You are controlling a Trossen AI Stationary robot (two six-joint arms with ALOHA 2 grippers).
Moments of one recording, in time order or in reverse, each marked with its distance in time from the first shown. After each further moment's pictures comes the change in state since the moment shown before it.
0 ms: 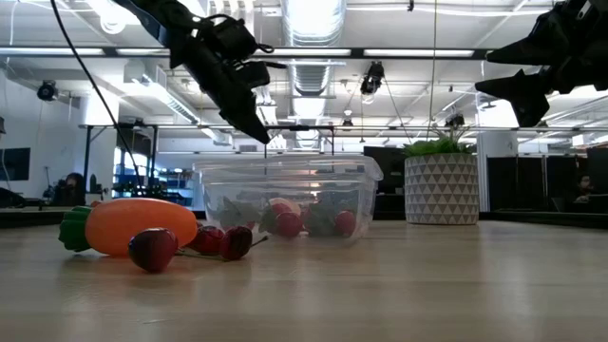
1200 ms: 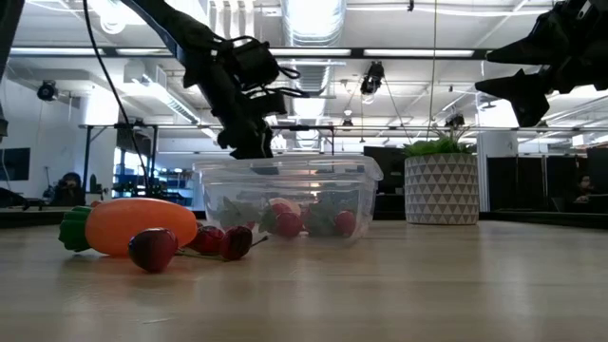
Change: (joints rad) left arm -0.126 0.161 -0.017 0.038 -0.096 0.094; right arm 0.000 0.000 0.000 0.001 0.000 0.000
